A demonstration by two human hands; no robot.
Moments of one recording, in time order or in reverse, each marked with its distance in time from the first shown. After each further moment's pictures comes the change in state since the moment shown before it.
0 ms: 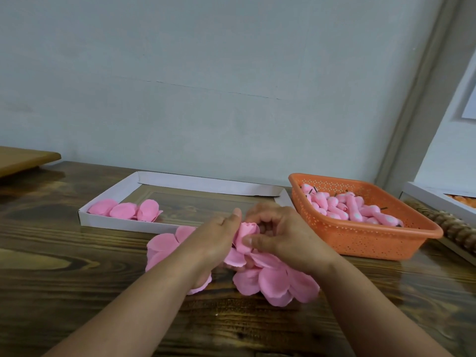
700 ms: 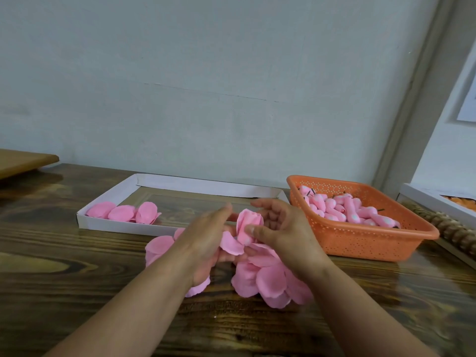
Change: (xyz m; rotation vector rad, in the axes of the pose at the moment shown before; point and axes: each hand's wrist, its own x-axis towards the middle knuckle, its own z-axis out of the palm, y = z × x) left_hand 0.002 0.006 -0.006 -0.353 -0.105 -0.045; right_hand 0.000 0.013 0.007 0.276 0.240 0.113
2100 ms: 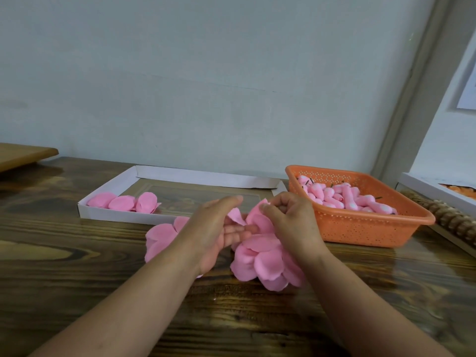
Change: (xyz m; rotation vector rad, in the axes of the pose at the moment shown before) left_hand 0.007 -0.012 0.006 -0.191 -0.016 0.070; right_hand 0.003 0.015 -0.002 -0.152 0.299 -0.016
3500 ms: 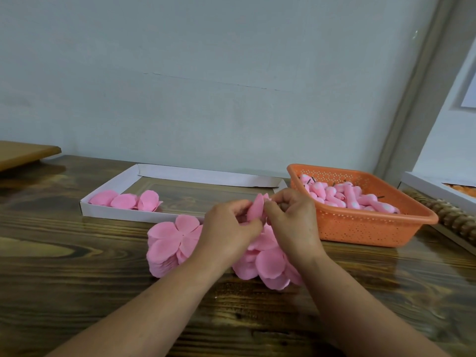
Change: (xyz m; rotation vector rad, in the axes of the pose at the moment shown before) left_hand -0.003 -0.021 0.012 0.638 0.084 0.458; right_hand -0.007 -0.007 0.007 -0.051 0.094 -0.094
